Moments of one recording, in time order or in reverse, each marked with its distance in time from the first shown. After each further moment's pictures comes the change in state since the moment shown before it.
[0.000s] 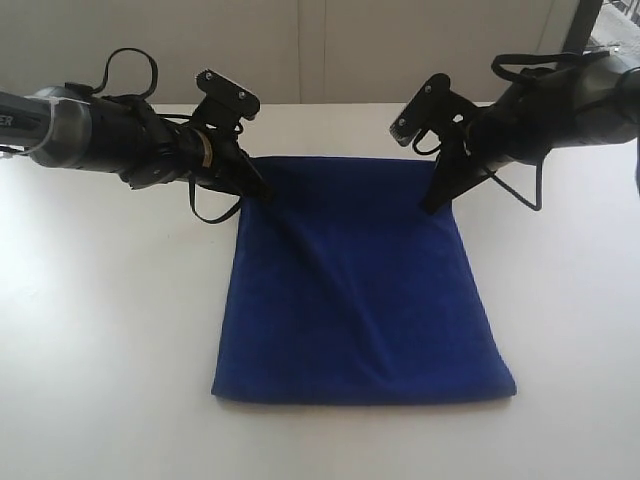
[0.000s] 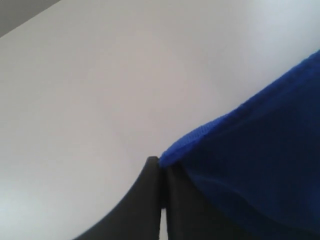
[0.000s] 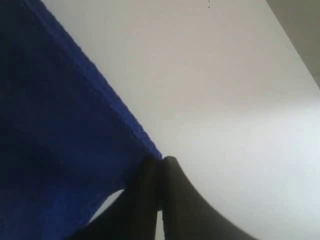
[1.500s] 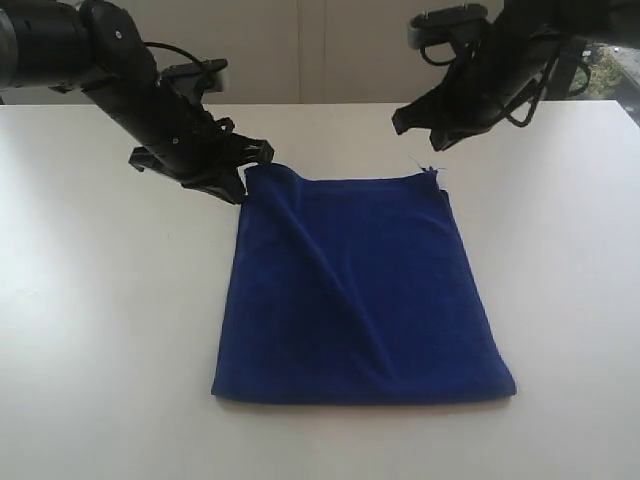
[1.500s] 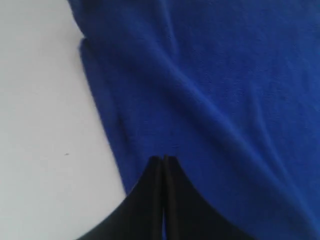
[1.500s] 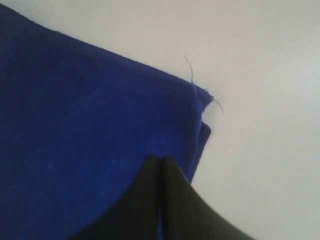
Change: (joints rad) left arm 0.061 -0.137 -0.130 -1.083 0.747 0.569; right arm -0.039 -0.010 -0.330 0.760 0.535 -0.159
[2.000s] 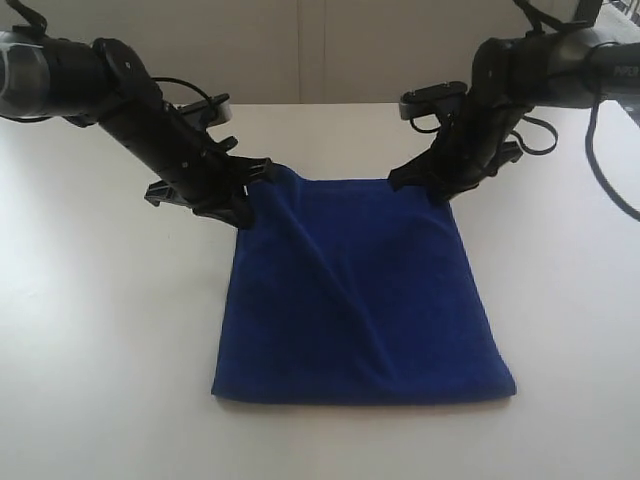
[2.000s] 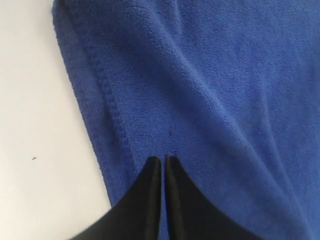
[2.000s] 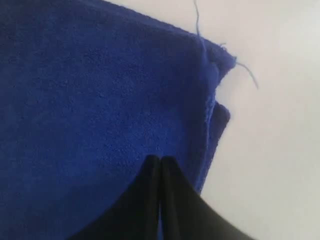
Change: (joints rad) left arm 0.030 0.114 -0.019 -0.146 0.022 0.062; right arm -0.003 0.184 -0.008 -0.029 -0.040 0.037
